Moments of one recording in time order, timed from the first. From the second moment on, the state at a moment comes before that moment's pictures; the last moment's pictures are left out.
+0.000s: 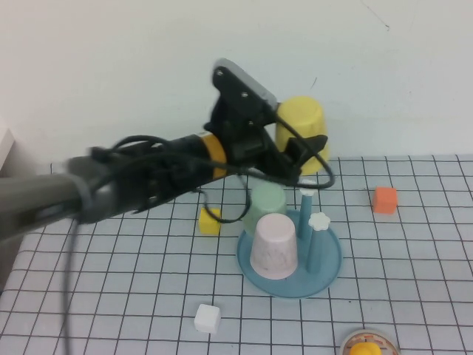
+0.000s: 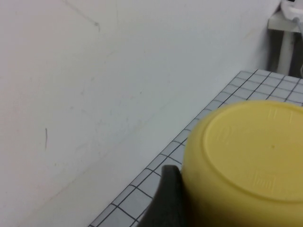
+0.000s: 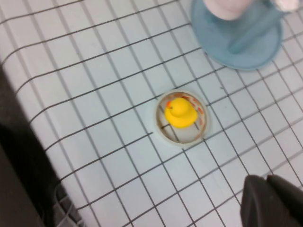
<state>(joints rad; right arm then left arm) 0.84 0.58 -0.62 -0.15 1.00 -0.24 -0.47 1.94 -1.28 0.91 -0.64 -0.73</state>
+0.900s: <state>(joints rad) 0.84 0.45 -0.56 -0.34 0.98 -0.07 -0.54 2.29 -1.58 0.94 -0.39 -0.91</state>
